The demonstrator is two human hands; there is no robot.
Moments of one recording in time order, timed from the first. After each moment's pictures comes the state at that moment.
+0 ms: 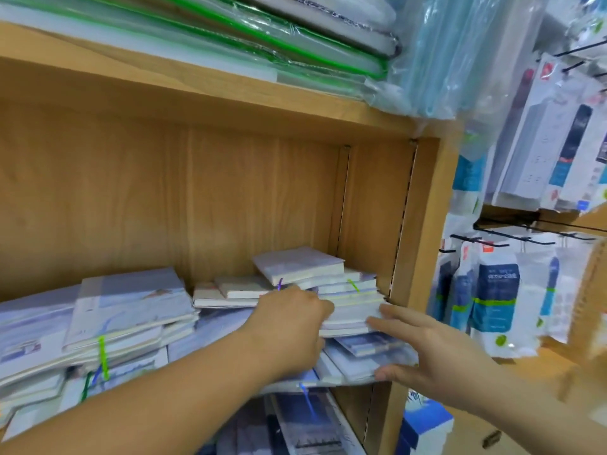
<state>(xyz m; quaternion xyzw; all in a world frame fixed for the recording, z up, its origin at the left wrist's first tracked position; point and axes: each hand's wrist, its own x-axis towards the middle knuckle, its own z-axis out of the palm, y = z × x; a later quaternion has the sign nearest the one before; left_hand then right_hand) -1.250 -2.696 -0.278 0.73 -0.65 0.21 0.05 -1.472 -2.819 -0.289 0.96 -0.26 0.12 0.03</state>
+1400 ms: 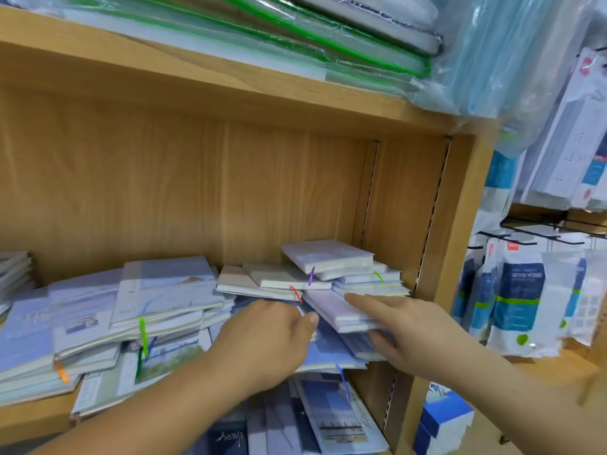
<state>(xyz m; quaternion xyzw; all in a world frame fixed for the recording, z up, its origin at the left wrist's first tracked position) -1.224 -2.613 -0.292 0.81 -0.53 0.03 0.22 -1.411 -2.793 -0.293 0.95 -0.13 0.23 0.18</state>
